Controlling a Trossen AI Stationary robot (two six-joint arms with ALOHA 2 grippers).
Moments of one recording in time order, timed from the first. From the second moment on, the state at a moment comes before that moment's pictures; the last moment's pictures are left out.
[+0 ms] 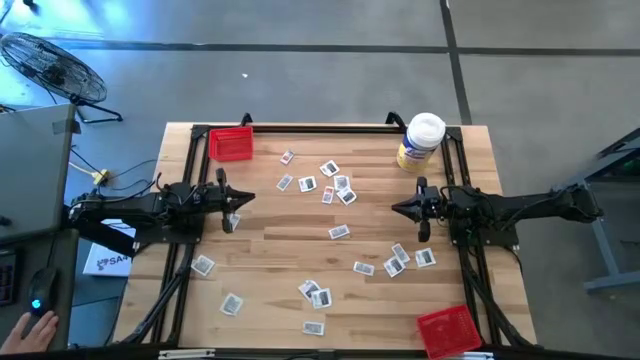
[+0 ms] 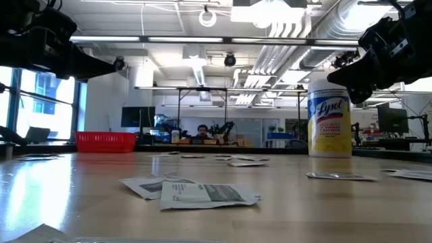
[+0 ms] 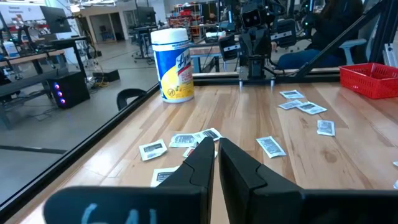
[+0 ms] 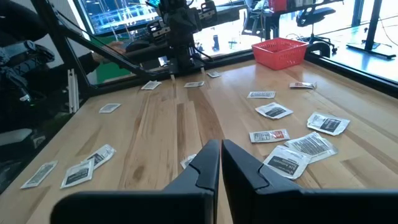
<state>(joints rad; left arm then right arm) 0.00 0.06 0.03 0.00 -0.23 0.10 -0.01 0.38 0.02 0.24 0.06 0.23</state>
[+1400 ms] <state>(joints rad) 0.00 0.19 0.03 0.10 -0.17 -0.19 -0.01 0.38 0.02 0.24 0.06 0.23</state>
